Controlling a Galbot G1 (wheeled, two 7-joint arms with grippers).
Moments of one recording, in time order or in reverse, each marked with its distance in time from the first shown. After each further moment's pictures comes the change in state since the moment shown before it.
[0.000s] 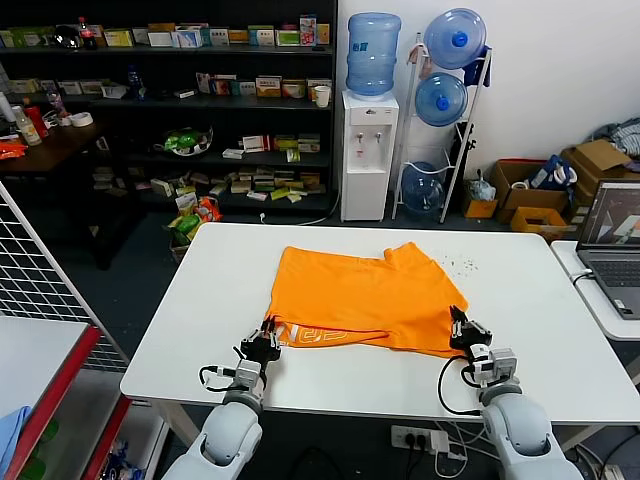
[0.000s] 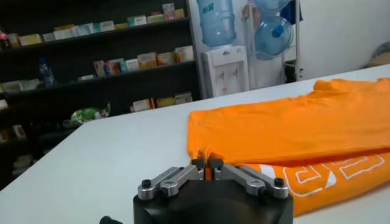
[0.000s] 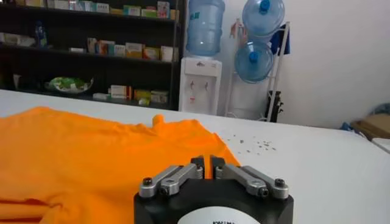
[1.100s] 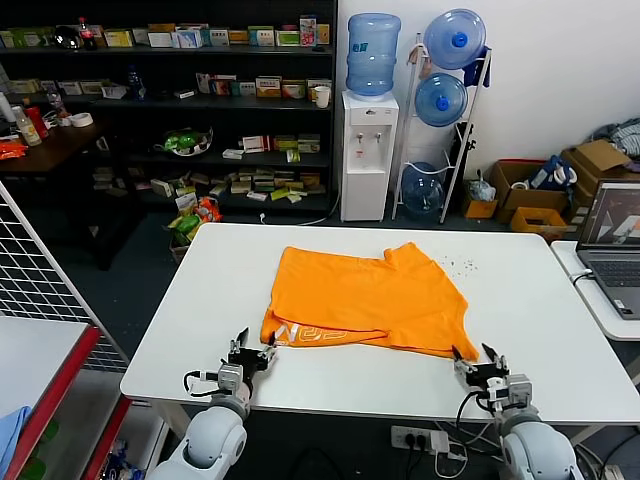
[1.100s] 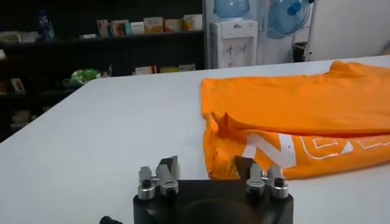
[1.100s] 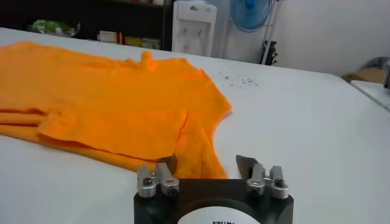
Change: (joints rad) left arm 0.031 0.050 -0.029 -0.015 -0.166 0.068 0.015; right arm -0.156 -0.016 0.073 0.080 -0.014 -0.165 -0.030
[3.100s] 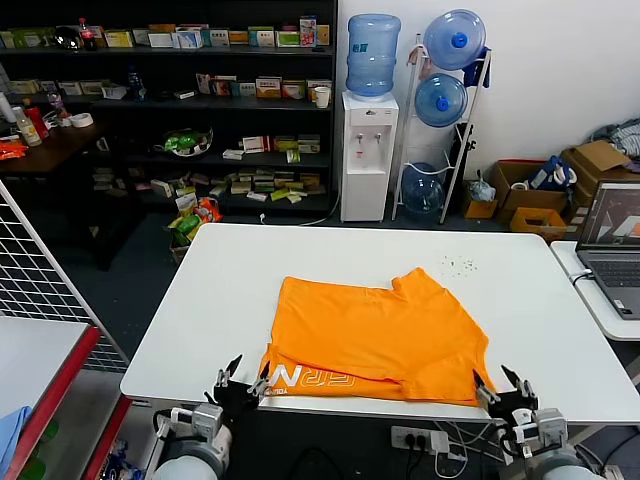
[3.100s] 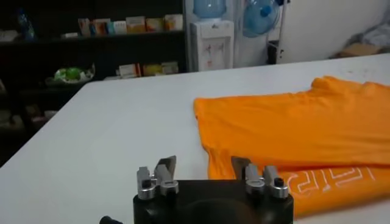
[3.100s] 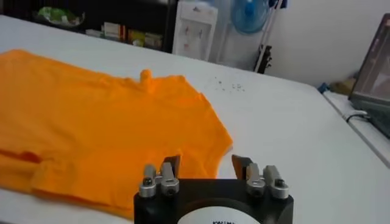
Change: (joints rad) left arm 0.251 0.159 -0.021 -0.385 -0.047 0.079 -0.027; right arm -0.223 -0.135 0.057 0.295 0.133 -0.012 0.115
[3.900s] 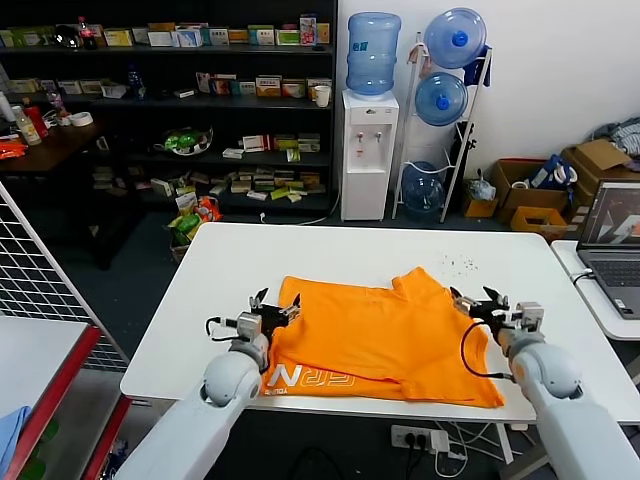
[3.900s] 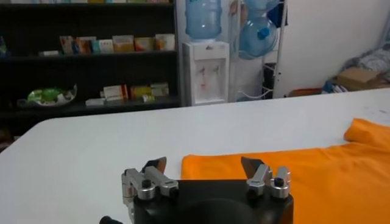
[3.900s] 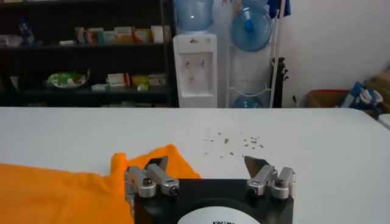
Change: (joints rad) left arm -0.558 -0.153 0.175 0.493 -0.098 0.004 0.059; right arm 0.649 -0.023 -0.207 -0.546 0.195 -0.063 -0.133
